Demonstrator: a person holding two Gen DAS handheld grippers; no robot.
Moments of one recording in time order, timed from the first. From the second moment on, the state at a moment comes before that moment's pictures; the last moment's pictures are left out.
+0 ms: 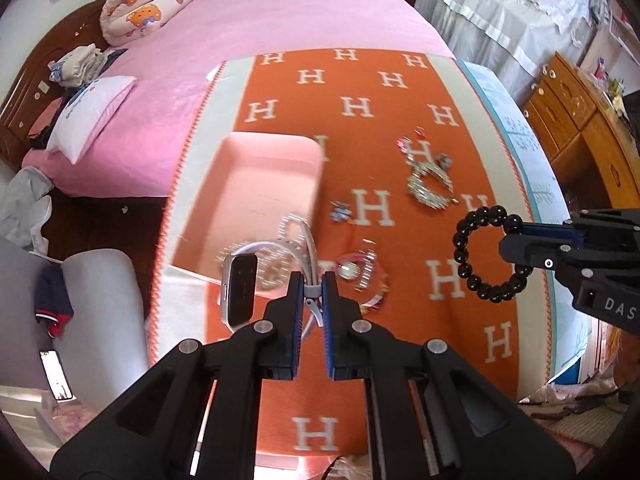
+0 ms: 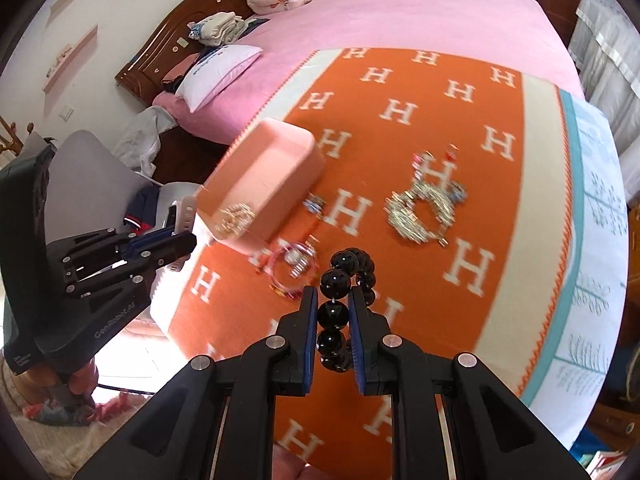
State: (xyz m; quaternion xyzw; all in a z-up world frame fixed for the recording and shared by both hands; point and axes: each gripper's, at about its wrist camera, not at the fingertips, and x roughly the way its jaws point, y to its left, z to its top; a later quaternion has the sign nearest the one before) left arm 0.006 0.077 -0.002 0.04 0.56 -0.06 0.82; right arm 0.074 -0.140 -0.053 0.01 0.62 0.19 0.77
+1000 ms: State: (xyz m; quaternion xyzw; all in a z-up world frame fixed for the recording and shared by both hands) left arm 0.104 0.196 -0.058 -0.05 0.59 -0.10 0.80; right arm 0.248 0.038 -0.133 0.01 0.67 0.10 0.74
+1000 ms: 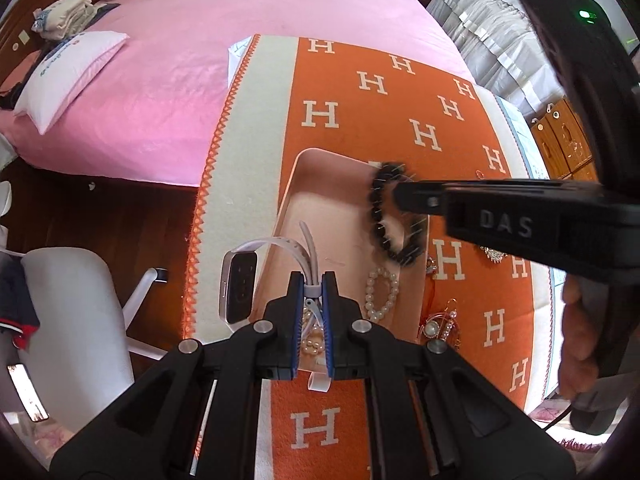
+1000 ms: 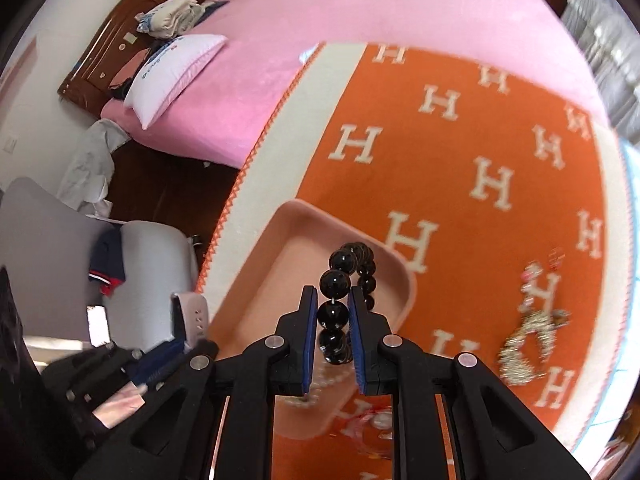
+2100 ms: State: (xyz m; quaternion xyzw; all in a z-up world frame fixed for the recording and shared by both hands) left arm 0.129 0.161 -0.072 -0.04 0.59 -0.13 0.79; right arm 0.154 -0.099 -0.132 0.13 0.66 -0.02 0.73
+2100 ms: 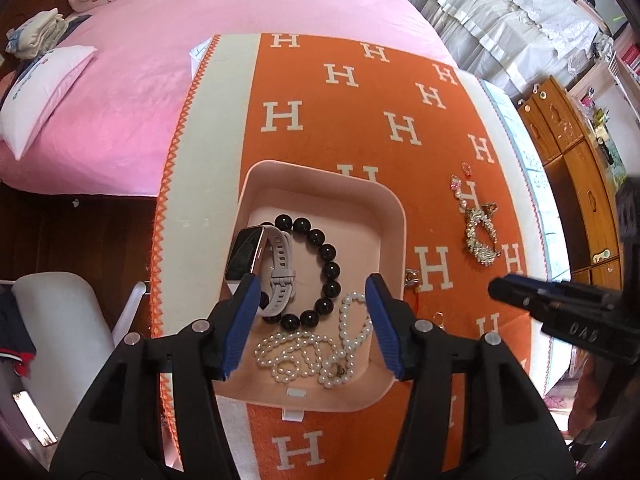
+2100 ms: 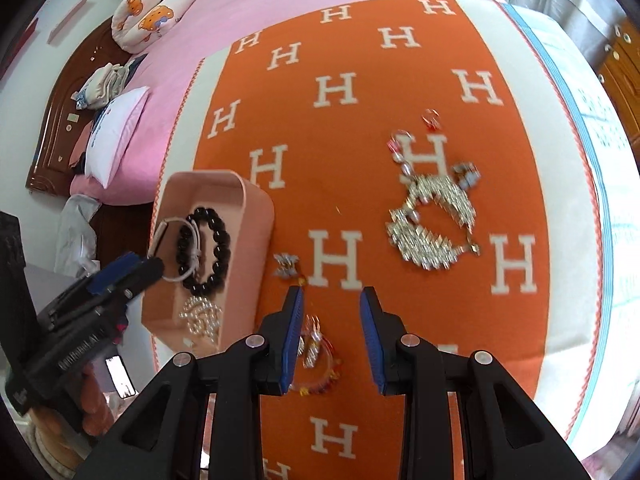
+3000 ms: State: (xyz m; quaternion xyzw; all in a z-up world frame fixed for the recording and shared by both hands) left arm 0.036 0.221 -0.014 -0.07 0.54 -0.13 0.83; right arm 0.073 -0.092 -0.091 0.10 0.64 0.00 0.76
